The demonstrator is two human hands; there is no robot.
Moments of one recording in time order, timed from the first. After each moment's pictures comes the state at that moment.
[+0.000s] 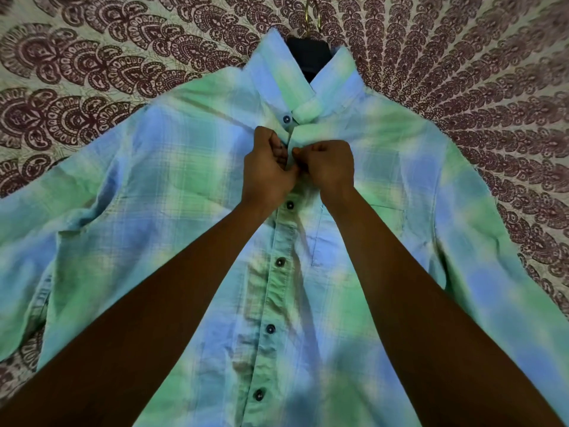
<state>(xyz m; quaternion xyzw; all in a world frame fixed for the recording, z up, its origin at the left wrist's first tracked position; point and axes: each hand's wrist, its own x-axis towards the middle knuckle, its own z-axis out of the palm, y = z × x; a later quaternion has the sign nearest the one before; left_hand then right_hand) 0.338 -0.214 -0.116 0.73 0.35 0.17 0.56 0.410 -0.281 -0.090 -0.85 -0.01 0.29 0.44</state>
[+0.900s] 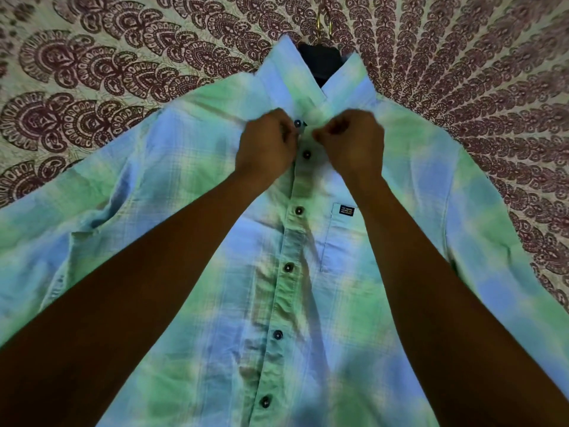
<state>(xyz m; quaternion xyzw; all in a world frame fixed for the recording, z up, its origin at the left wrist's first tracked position) 0.355 -0.176 -0.084 0.86 0.34 0.10 0.38 0.435 -0.274 -0.071 -0.93 -0.13 0.15 0.30</state>
